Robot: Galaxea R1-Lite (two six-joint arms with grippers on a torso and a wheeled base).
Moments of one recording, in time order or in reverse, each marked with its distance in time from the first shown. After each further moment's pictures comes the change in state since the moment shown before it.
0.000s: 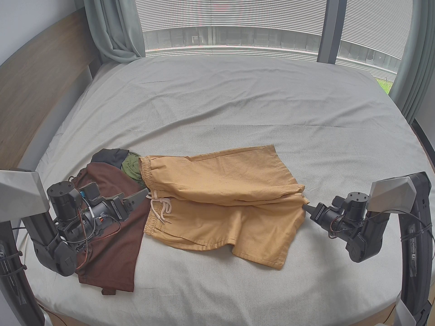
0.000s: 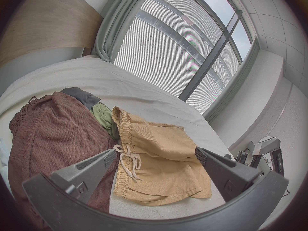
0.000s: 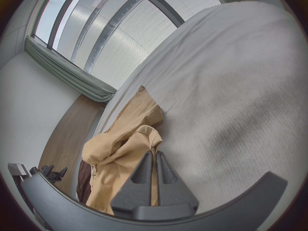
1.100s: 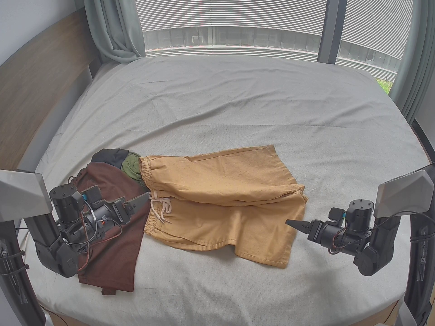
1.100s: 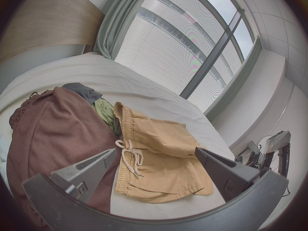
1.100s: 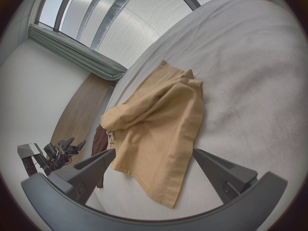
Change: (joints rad) left arm 0.000 0.025 0.004 -0.001 0.001 0.002; right arm 0.108 -0.166 0.311 0.006 0.091 -0.068
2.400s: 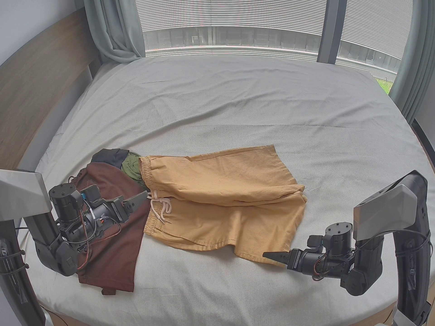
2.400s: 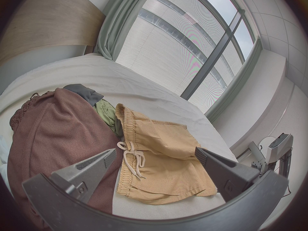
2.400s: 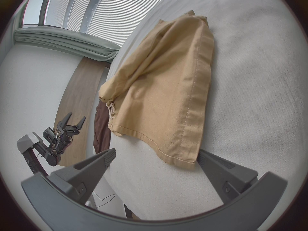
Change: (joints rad) left arm 0.011 0.003 -0.010 0.000 0.000 0.000; right arm 0.192 0.049 0.072 -0.001 -0.035 0.117
